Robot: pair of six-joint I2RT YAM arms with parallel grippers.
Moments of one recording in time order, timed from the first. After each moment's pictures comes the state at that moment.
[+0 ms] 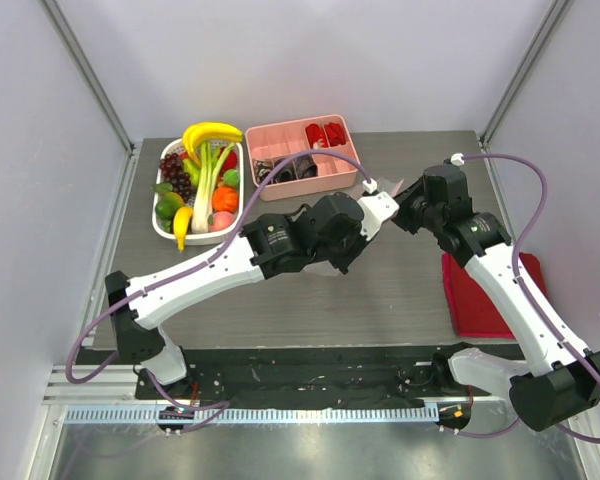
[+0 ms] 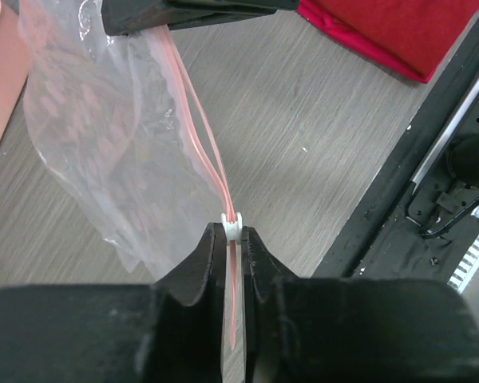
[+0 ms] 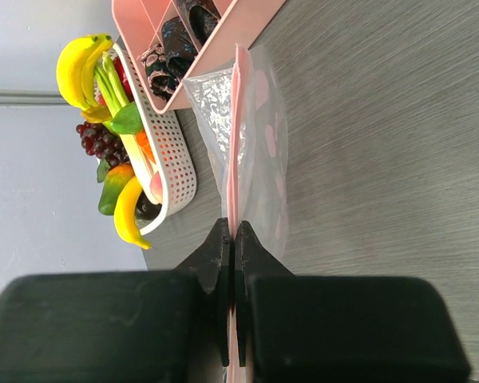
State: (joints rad) left arm -1.16 1.62 1.73 -0.75 -0.16 -0.08; right arm 0.35 1.12 1.16 -0.62 0.02 1.05
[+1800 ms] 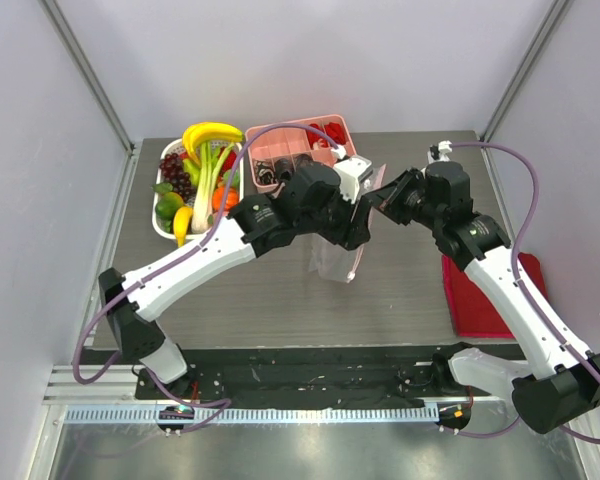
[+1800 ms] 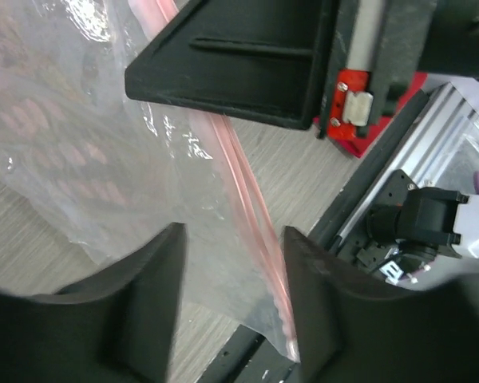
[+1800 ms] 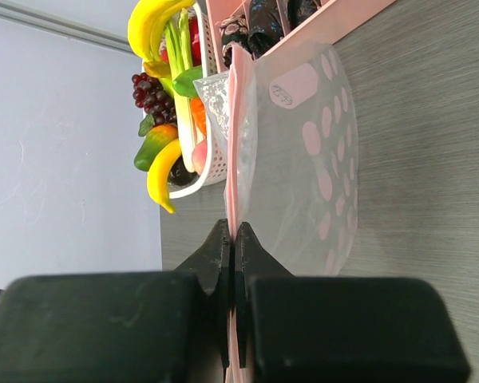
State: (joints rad) left arm -0.99 1.61 1.71 -0.63 0.04 -0.31; right arm 0.38 1.11 1.15 -0.46 -0.12 0.92
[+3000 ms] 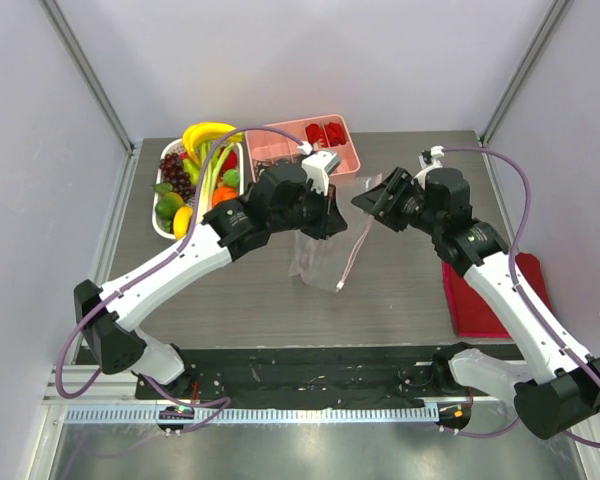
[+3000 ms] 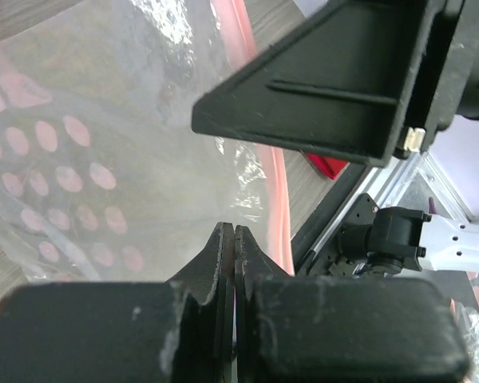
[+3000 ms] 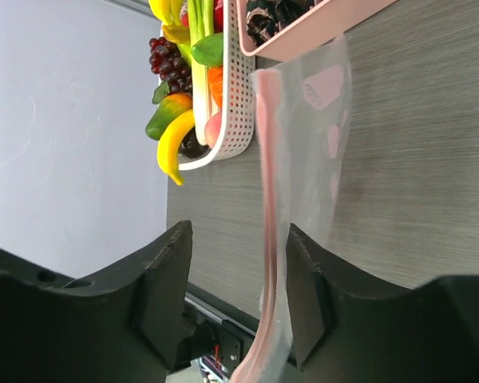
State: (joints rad) left arm -0.89 1.48 1.51 -0.47 0.14 -0.43; right arm 0.38 1.08 1.08 -0.39 -0.22 0.89
